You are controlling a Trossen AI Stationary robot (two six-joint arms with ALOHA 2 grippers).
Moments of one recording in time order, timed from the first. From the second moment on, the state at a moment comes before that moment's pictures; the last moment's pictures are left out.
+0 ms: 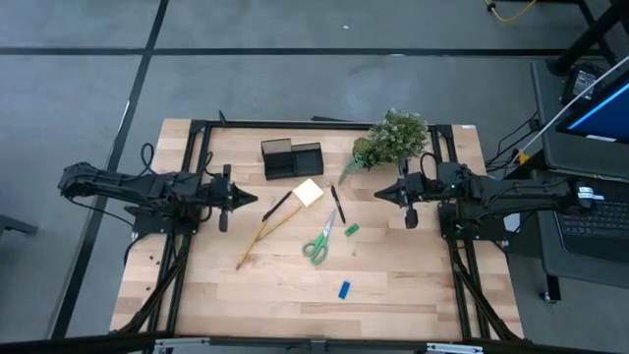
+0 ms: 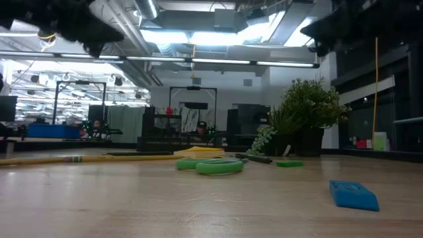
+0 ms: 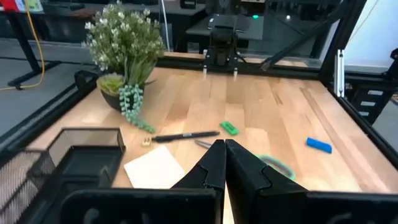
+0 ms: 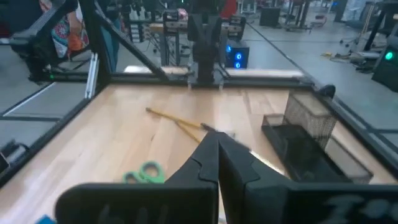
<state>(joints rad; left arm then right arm) -0.10 0.49 0.37 -0.10 -0.19 -0.11 -0.09 0.68 0.41 0.14 -0.14 -0.03</state>
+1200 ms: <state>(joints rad) -0.25 0.69 0.54 -0.22 -0.28 -0.03 0.15 1.09 0.74 -0.16 0.04 -0.09</state>
